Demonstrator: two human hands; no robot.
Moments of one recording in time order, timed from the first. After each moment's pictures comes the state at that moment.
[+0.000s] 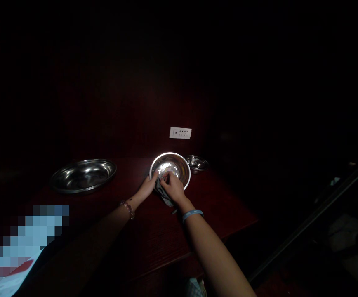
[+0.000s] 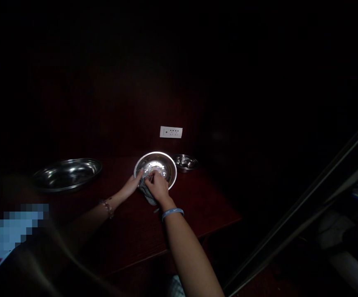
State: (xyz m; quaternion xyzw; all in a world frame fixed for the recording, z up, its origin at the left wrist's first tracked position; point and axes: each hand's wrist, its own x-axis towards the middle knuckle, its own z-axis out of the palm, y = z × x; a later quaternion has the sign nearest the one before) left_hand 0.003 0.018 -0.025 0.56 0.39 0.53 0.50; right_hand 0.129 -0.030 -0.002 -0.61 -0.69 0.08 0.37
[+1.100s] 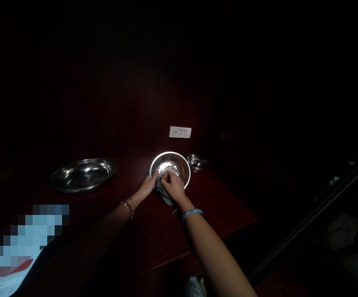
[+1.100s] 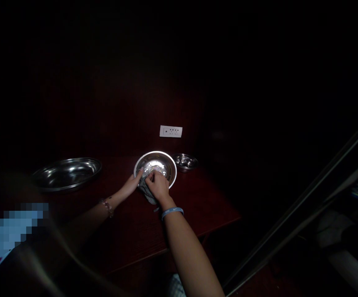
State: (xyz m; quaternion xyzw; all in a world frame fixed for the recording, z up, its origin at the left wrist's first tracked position) left_hand 0.004 0.017 -0.024 0.55 0.39 0.53 0.51; right_hand 0.129 -0.030 0.001 -0.62 -0.68 0.07 0.37
